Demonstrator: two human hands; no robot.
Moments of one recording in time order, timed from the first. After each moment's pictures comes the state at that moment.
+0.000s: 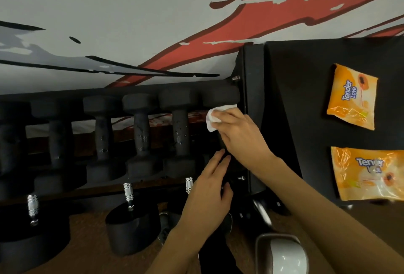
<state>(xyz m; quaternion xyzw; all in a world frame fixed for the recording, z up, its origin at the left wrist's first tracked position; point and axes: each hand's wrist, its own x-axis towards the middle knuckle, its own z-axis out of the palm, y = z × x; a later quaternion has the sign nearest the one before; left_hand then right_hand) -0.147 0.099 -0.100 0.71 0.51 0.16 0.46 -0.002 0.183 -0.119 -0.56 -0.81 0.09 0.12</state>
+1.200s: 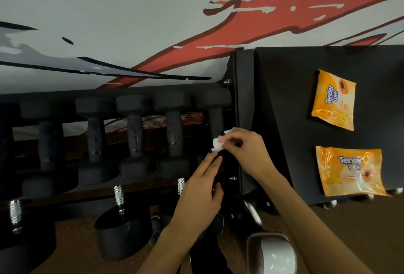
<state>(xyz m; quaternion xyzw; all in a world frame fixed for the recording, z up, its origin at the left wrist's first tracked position) -0.154 0.096 -0.106 0.72 0.49 0.17 0.45 0.017 0.148 -0.114 -0.69 -0.55 0.39 0.28</state>
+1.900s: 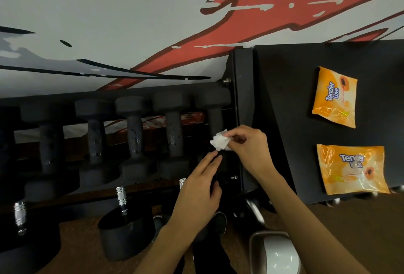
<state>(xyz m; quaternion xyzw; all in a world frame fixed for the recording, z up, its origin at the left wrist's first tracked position) -0.156 0.099 -0.104 0.72 0.50 0.17 0.45 0.016 0.148 -0.118 -0.72 -0.48 0.38 0.33</state>
